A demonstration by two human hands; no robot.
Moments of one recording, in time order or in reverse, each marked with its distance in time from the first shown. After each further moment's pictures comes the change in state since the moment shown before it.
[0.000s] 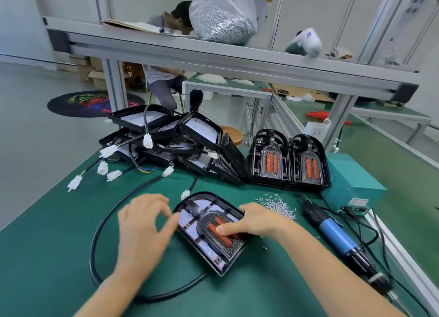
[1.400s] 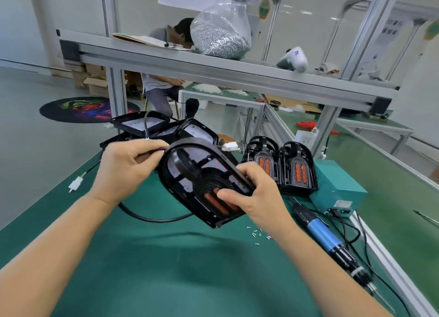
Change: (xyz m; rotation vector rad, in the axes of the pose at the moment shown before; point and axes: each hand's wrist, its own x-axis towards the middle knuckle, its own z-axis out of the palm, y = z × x) left_hand 0.094 0.012 -0.058 -0.404 0.065 0.241; right_hand -0.065 -0.042 -0.003 0.288 0.519 -0.771
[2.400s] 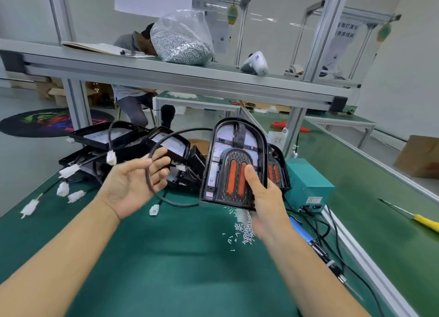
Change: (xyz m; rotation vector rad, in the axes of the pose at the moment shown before) left_hand 0.018 -0.021 0.067 -1.268 -0.327 -0.855; right_hand -0.003 0.008 -0.035 0.734 0.482 0.448
